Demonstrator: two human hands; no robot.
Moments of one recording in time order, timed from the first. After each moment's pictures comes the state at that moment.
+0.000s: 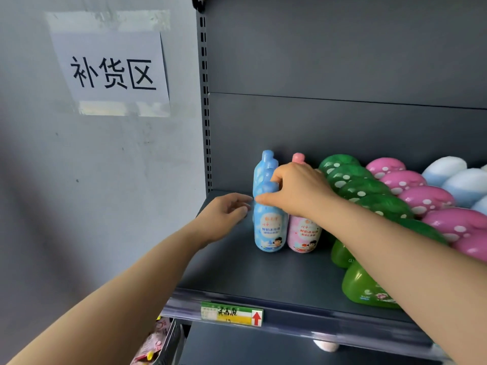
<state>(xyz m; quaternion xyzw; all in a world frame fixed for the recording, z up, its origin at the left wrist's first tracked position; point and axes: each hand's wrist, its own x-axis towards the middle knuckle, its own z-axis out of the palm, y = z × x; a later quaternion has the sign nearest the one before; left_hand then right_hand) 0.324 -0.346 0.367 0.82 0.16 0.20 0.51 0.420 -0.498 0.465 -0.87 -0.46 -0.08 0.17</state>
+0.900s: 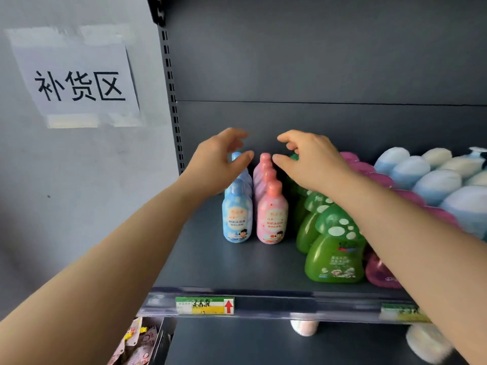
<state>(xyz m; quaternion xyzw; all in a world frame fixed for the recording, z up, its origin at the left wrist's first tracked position) 0.337 -0.410 0.487 0.89 0.08 0.37 0.25 0.448 -0.566 0.503 -0.84 -0.42 -0.17 0.30</state>
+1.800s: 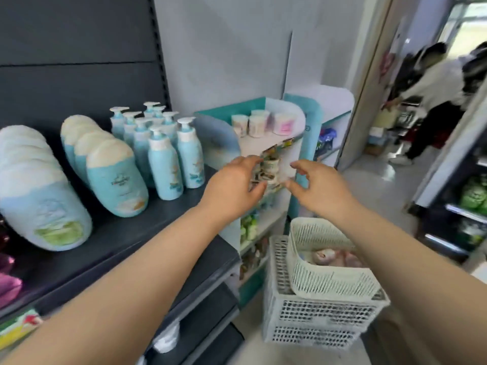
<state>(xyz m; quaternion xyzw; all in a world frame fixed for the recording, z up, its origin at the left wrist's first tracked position) 0.560 -0.994 0.409 0.91 -0.28 0.20 0.24 0.533 -1.184 0.406 -0.96 -0.01 -0.20 0.19</state>
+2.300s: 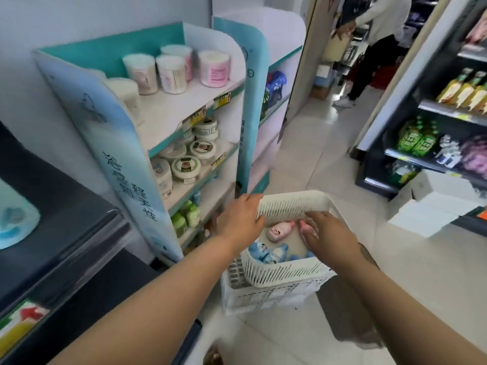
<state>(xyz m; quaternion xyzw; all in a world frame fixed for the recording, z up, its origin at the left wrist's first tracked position) 0.703 -1.198 0.225 0.91 -0.32 -0.04 0.25 0.588 -1.370 0.224 -0.97 0.22 -0.02 0.12</state>
